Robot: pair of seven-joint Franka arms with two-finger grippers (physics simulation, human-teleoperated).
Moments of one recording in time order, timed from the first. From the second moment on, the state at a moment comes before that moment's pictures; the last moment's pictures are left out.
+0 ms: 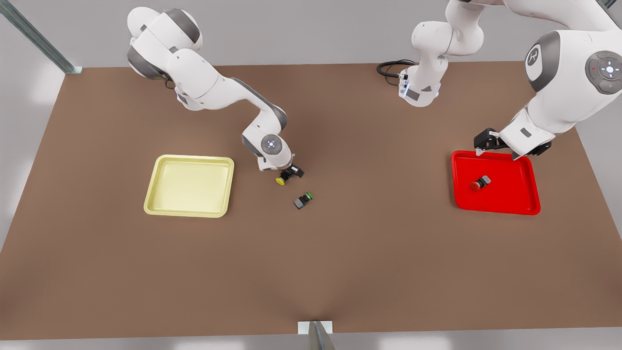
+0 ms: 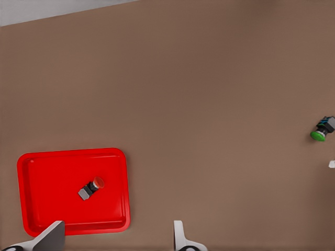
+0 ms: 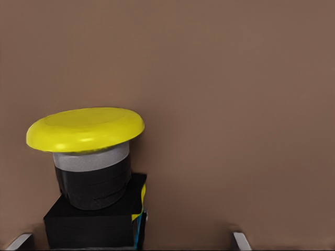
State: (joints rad) left arm -0.13 0.11 0.04 -1.37 0.01 1.43 0.08; right arm 0.34 0.64 0.46 -2.07 -0.14 2.59 1.46
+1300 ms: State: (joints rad) left arm -0.12 0.22 0.04 -1.36 0.03 1.50 0.07; right arm 0.27 0.58 0.49 -2.07 -0.13 2.54 1.39
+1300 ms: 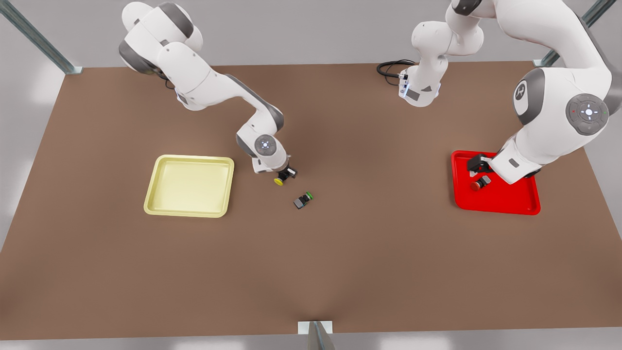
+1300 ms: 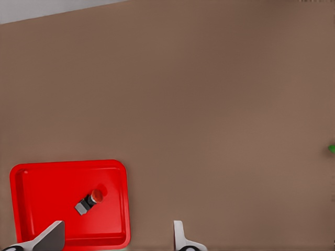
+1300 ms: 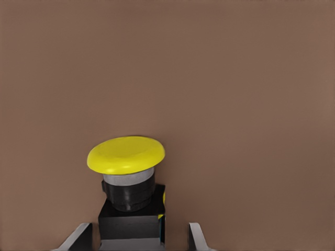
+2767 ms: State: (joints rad) left arm -0.12 0.22 0.04 -1.34 -0.01 1.50 0.08; right arm -0.31 0.11 0.36 -1.32 -0.25 1.35 0.01
